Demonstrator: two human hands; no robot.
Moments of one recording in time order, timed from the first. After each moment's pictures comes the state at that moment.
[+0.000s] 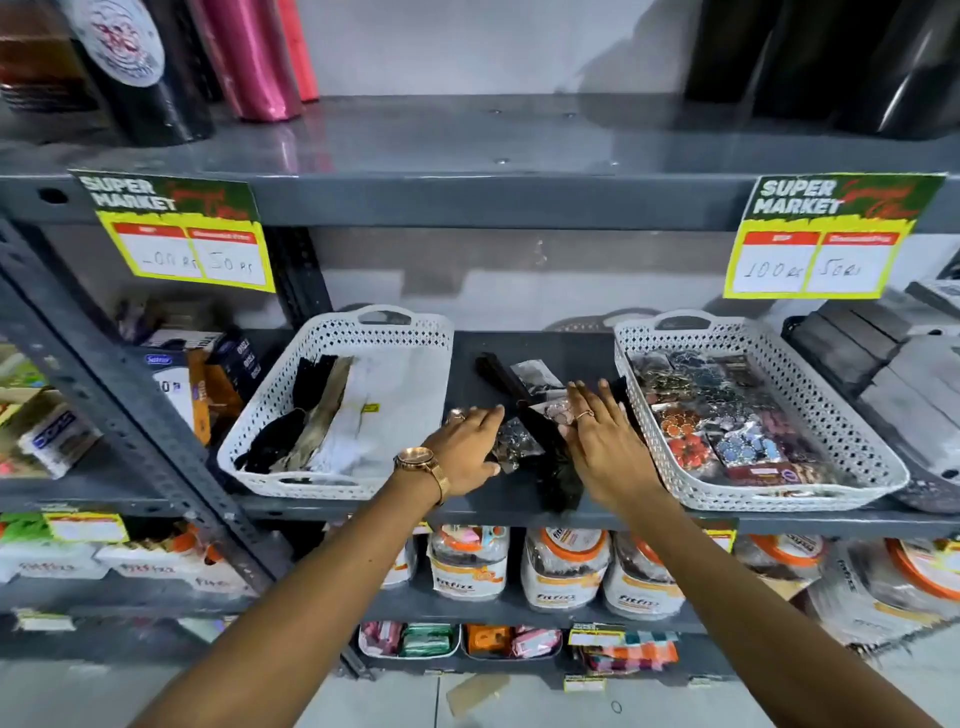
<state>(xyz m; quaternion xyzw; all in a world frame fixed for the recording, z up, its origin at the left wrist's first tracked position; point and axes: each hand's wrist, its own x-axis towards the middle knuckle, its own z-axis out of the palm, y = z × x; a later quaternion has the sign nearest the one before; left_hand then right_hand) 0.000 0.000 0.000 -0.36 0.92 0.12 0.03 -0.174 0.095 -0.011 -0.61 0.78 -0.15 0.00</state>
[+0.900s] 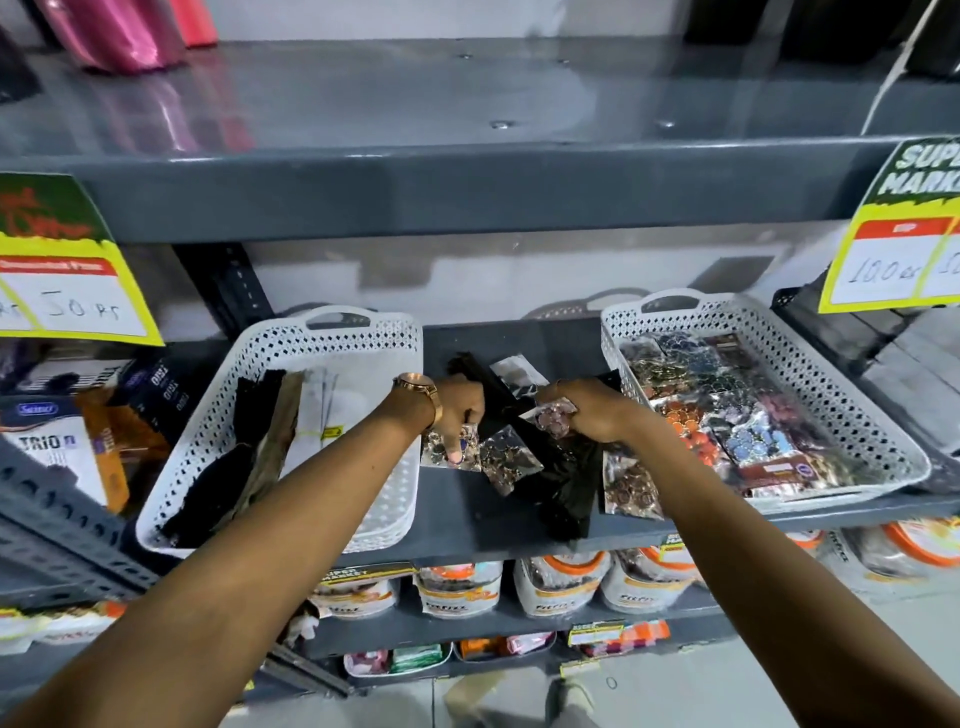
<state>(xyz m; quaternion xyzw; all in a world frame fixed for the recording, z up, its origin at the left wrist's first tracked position) -0.051 -0.113 0.009 -0.26 0.93 0.14 0.22 -0.218 0.011 0.005 -0.57 0.77 -0.09 0.27</state>
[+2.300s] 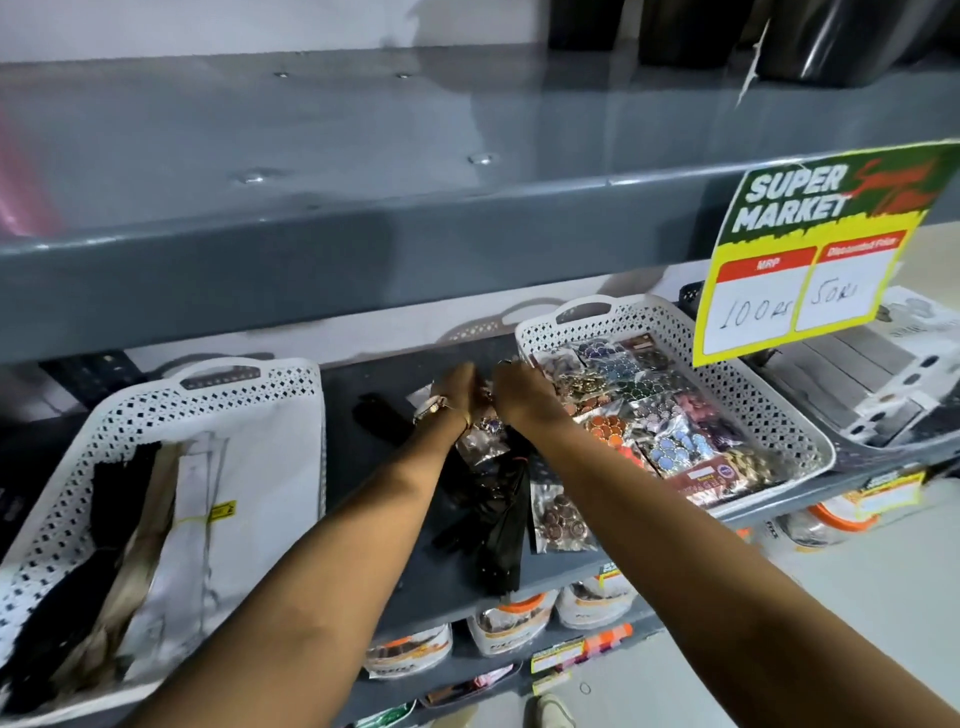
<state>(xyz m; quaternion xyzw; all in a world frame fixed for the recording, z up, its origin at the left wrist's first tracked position) -0.193 -0.097 -0.015 -0.48 0.78 0.39 -0.10 -0.244 -0.027 0.009 -0.44 0.89 -0.08 0.11</state>
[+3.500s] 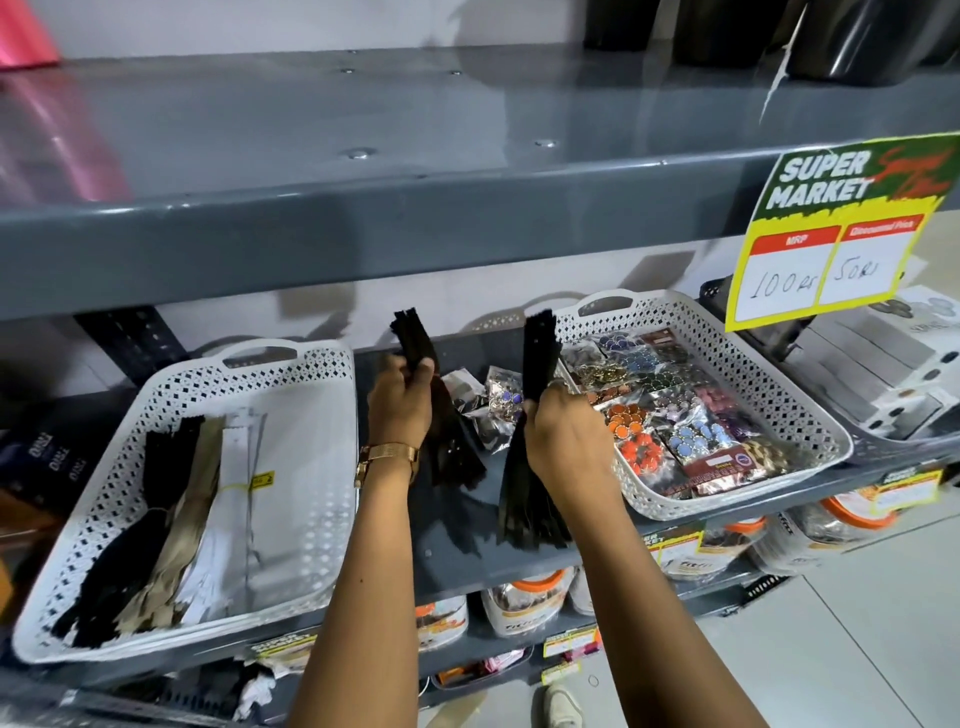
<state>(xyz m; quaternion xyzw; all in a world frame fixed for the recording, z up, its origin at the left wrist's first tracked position) -0.085 -0.078 0.013 -0.51 0.63 0.47 -0.34 -0.176 0.049 0.032 -0.37 0.91 -0.20 0.03</state>
